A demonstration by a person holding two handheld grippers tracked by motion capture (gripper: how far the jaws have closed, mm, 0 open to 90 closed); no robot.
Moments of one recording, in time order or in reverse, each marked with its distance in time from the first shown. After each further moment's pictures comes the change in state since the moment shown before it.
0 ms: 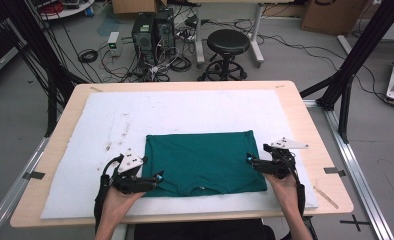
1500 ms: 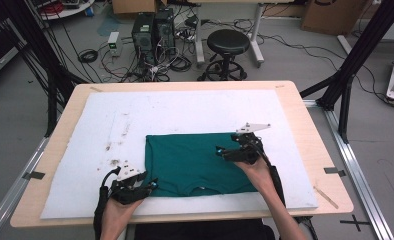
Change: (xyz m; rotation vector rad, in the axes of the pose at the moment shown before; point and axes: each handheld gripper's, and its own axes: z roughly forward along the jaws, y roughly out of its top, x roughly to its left) left arm 0.002 -0.038 0.005 0.060 0.005 -0.108; right arm 0.054 0.057 0.057 0.095 0.182 -0.118
